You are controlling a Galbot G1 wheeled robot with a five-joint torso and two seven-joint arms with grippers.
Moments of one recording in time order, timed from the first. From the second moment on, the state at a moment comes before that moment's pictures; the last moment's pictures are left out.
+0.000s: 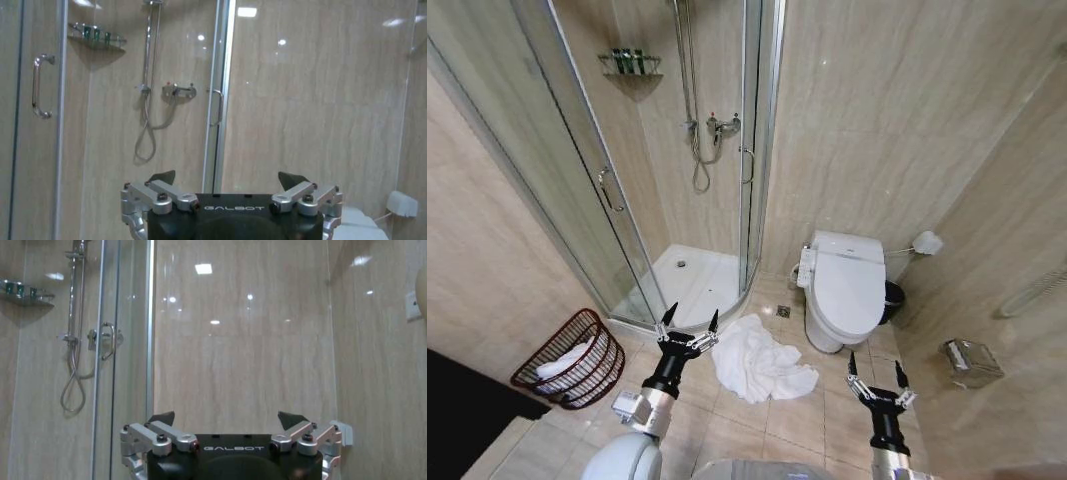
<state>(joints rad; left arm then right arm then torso) 1.85 -1.61 -0.50 -2.41 -0.03 0.00 0.22 -1.87 1.61 0.70 1.97 0.13 0.59 -0.02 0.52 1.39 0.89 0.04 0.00</state>
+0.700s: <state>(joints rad) 1.85 -1.61 -0.50 -2.41 -0.03 0.00 0.22 -1.87 1.61 0.72 2.00 0.19 0.63 -0.07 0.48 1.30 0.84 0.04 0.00</state>
